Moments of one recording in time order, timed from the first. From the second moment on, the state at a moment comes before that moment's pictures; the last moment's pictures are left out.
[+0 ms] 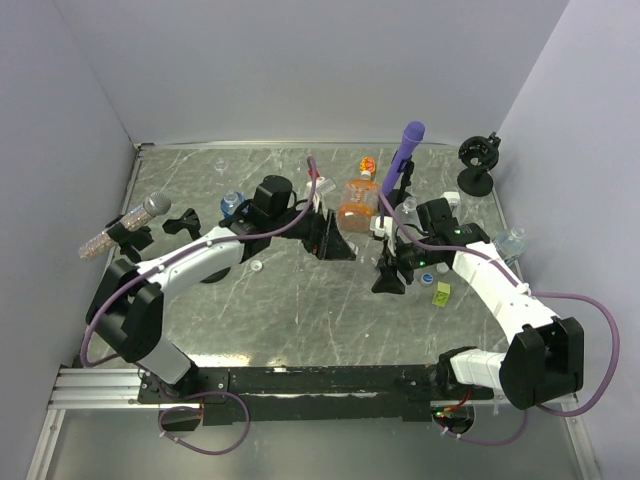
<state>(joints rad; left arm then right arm) -0.67 1.56 1.13 0.04 0.81 -0.46 0.26 1.23 0.95 -0.87 -0.86 -0.82</state>
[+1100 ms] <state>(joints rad) -0.73 1.15 0.76 0.16 0.89 0.34 0.43 1.28 0.93 -0.97 -0.93 -1.00</state>
